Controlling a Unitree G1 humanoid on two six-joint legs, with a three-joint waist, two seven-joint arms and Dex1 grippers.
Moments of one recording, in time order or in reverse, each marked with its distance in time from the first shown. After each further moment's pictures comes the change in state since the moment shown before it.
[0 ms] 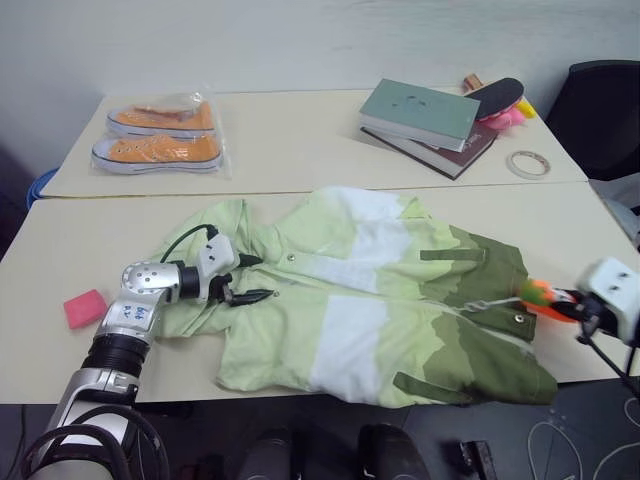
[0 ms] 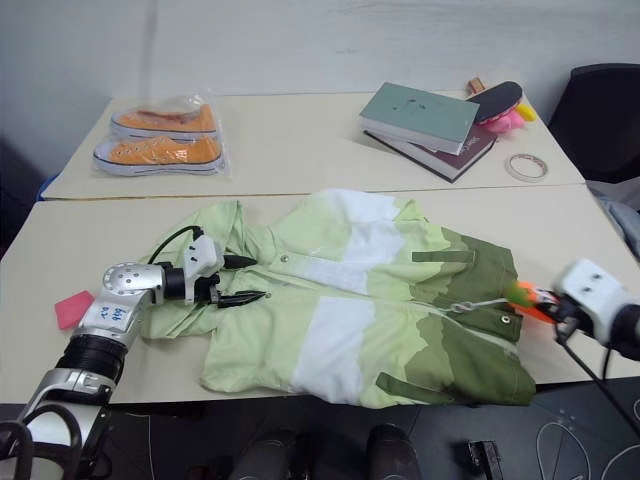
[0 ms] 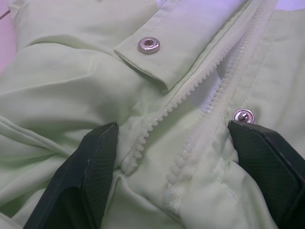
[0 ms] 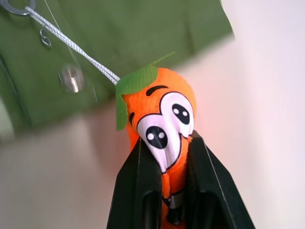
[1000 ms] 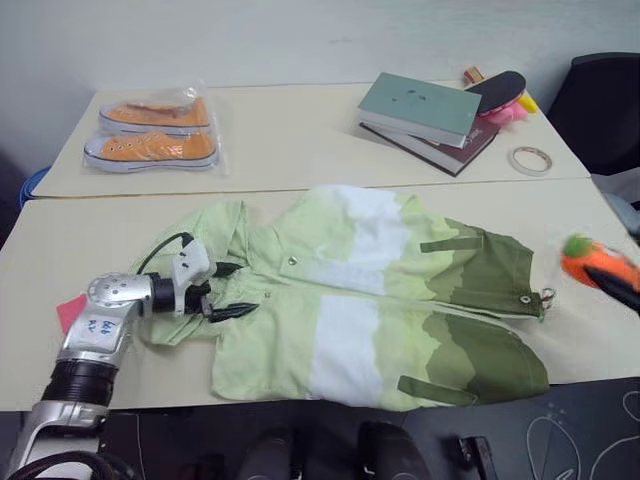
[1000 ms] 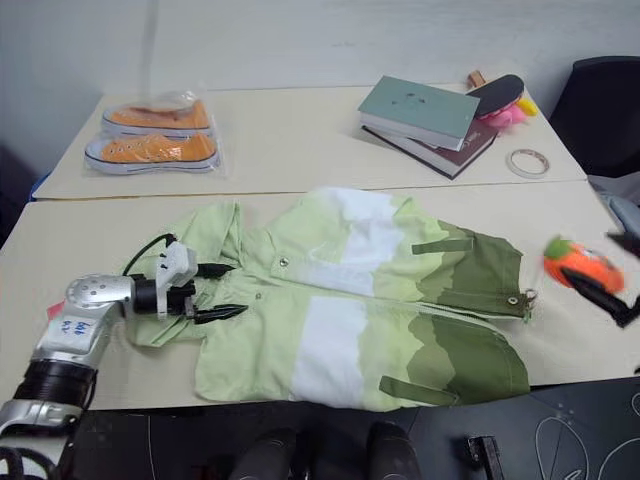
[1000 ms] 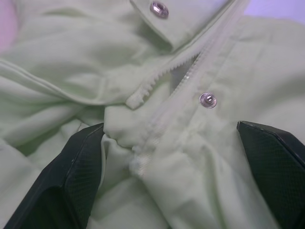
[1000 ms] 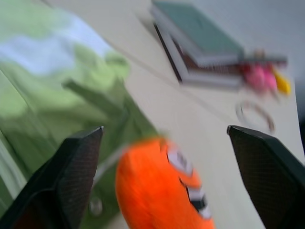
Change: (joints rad) left arm 0.199 0.131 0.155 -0.413 -0.153 0.254 -0.043; right arm -0.124 0.093 -0.190 -0.273 0.421 0.055 0.062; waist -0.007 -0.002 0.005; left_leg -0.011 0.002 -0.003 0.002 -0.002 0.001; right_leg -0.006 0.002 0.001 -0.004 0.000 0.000
